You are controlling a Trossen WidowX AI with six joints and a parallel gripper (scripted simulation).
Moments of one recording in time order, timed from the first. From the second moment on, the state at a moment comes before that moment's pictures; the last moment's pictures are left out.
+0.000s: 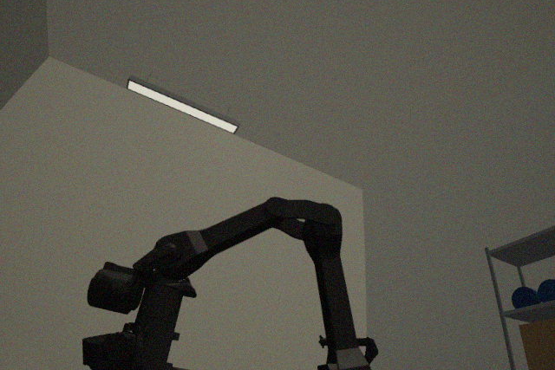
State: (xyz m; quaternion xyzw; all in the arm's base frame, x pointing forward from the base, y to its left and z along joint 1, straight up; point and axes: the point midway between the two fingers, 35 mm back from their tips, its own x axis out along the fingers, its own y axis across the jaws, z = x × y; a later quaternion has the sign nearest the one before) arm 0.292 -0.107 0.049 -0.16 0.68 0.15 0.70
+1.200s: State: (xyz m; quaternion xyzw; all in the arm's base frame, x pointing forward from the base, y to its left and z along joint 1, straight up) arm 0.294 -0.108 0.083 -0.16 0.68 0.15 0.70
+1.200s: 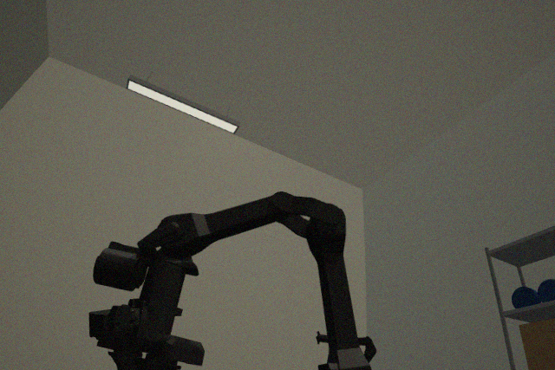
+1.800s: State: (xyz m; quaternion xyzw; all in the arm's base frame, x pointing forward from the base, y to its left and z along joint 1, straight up) arm 0.292 -0.107 0.130 -0.16 0.68 0.15 0.70
